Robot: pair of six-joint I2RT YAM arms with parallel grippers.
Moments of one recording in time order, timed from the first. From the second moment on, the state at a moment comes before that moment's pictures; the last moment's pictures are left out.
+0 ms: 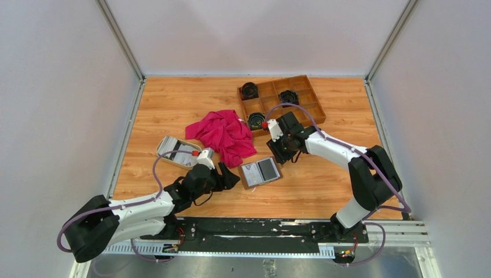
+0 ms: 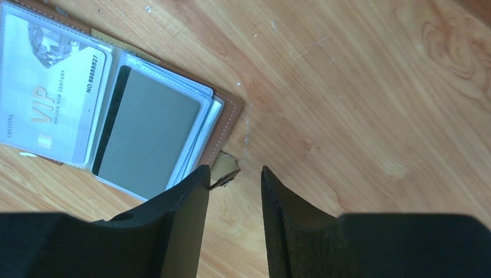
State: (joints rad) left arm -0.84 0.98 0.16 0.34 -0.13 -0.89; right arm 0.58 1.59 1.00 -0.49 -0.16 -0.17
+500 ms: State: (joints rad) left arm -0.84 1.02 0.18 0.35 -0.12 -0.89; right arm 0.56 1.58 1.00 -0.50 -0.13 -0.20
